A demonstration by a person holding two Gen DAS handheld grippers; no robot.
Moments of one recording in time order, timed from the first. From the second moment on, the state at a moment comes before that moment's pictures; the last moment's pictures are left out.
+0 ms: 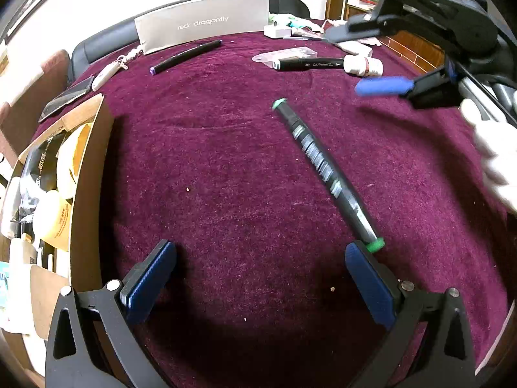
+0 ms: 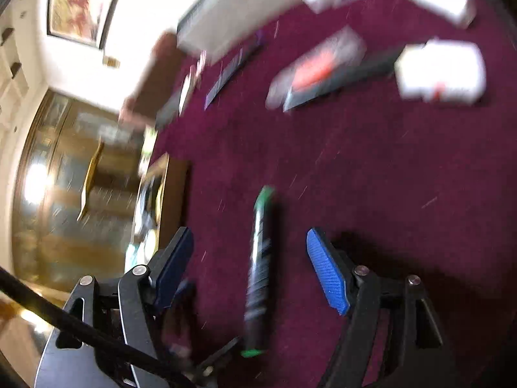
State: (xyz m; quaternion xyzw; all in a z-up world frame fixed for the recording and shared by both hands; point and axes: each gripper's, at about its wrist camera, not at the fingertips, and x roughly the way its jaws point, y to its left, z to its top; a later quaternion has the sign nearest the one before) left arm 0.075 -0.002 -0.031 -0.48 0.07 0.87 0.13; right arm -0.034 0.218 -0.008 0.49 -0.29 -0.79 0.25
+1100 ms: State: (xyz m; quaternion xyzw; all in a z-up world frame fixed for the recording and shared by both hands) left arm 0.058 0.001 -0.022 -0.46 0.05 0.88 0.14; right arm -0.034 0.302 -0.028 0.39 -0.32 -0.86 0.05
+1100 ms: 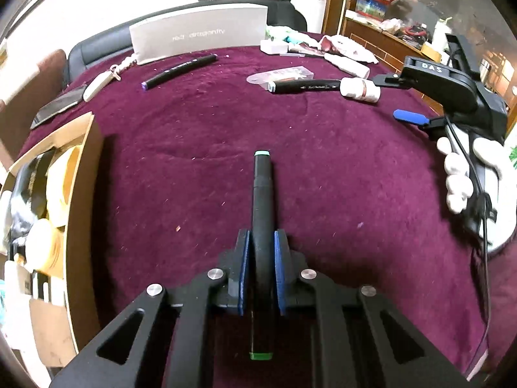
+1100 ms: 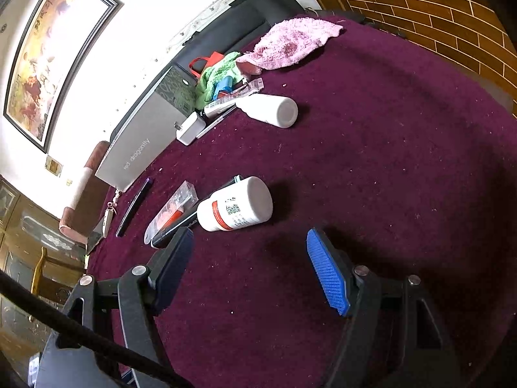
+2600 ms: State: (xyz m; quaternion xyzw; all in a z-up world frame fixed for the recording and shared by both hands) left arm 0.159 -0.120 0.066 -0.31 -0.09 0.94 0.12; right arm 0.046 0.104 0.040 0.44 -0.19 -0.84 0.25
